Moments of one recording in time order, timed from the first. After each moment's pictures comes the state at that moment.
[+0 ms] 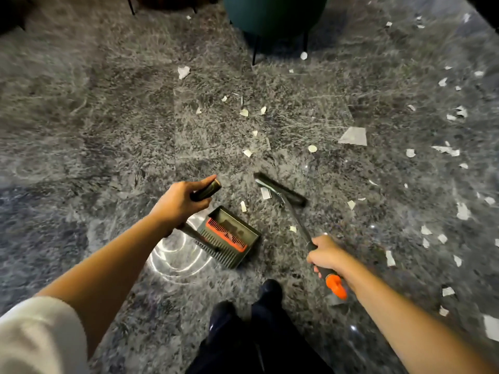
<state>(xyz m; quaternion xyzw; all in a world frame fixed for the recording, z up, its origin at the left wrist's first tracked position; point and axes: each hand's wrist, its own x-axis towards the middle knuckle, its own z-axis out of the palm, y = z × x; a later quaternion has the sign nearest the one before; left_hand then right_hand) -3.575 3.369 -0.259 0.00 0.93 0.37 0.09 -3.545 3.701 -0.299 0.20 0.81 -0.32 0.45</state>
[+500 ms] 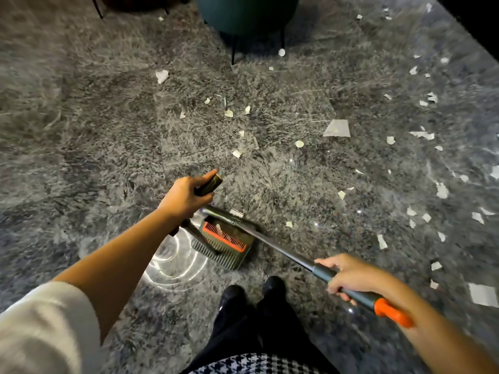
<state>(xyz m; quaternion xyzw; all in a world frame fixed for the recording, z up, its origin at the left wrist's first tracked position) -3.608 3.357 -0.253 0.03 0.92 0.38 0.12 -3.505 3.703 -0.223 0.14 0.76 -0.35 0.53</state>
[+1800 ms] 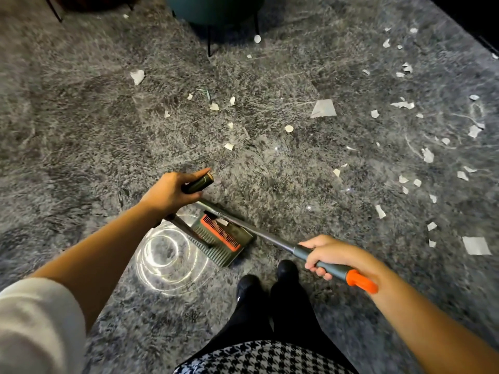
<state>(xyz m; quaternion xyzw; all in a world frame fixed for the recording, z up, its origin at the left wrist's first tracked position) -3.620 3.277 -0.263 0.14 0.92 0.32 0.16 -3.484 3.616 -0.255 0.25 0.68 -0.47 0.51</state>
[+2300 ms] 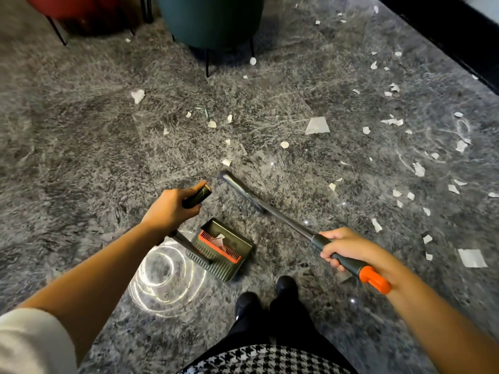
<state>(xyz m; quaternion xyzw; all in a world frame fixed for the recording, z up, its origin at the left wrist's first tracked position) -3.612 3.281 -0.253 0.12 0.93 0.32 0.13 -3.502 3.639 -0.214 0.29 0.71 -0.51 0.39</state>
